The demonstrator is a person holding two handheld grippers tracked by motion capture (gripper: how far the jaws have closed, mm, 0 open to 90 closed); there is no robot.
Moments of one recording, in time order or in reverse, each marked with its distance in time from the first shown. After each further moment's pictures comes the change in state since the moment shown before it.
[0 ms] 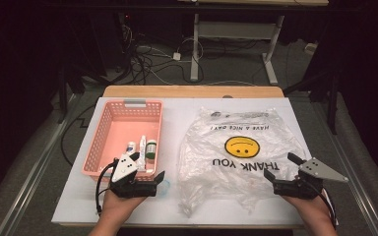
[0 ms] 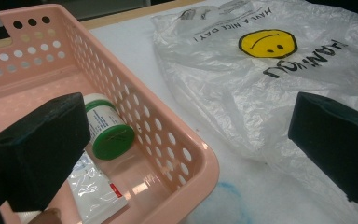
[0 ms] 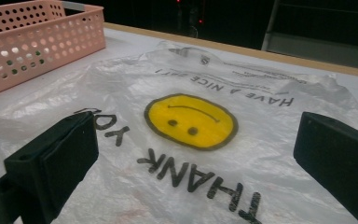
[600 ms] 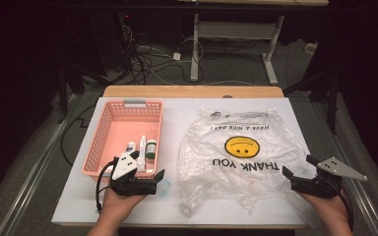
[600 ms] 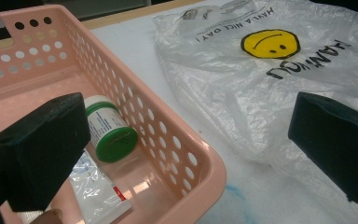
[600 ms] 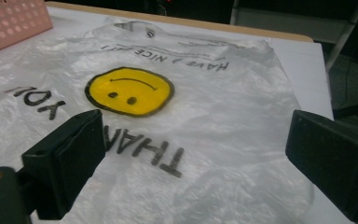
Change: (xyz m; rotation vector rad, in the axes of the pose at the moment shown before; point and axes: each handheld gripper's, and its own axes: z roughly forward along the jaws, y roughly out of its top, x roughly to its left) left arm 0.003 0.002 0.002 0.005 0.000 -0.001; right arm -0.043 -0.012 -0.019 0.078 -0.113 0.049
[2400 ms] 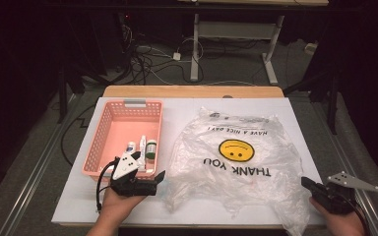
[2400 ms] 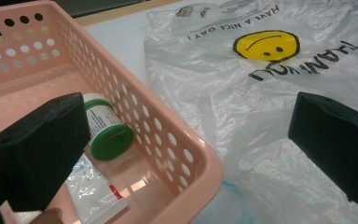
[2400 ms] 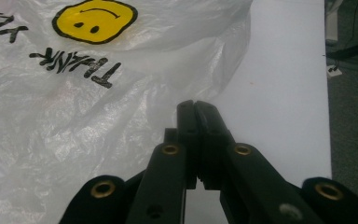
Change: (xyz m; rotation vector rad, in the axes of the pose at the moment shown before) left arm 0.000 -0.001 0.001 0.012 -0.016 0.011; right arm -0.011 -0.029 -0.032 0.201 -0.008 0.062
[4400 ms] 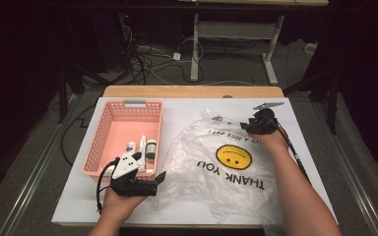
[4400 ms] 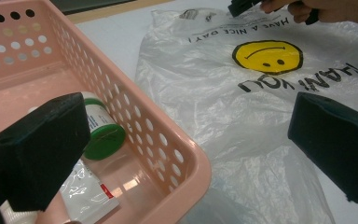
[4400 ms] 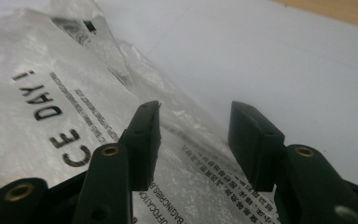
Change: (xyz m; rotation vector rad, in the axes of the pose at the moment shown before) left arm -0.002 0.002 -0.001 0.005 -0.024 -0.022; right arm 0.027 0.161 0.220 0.143 0.098 -0.135
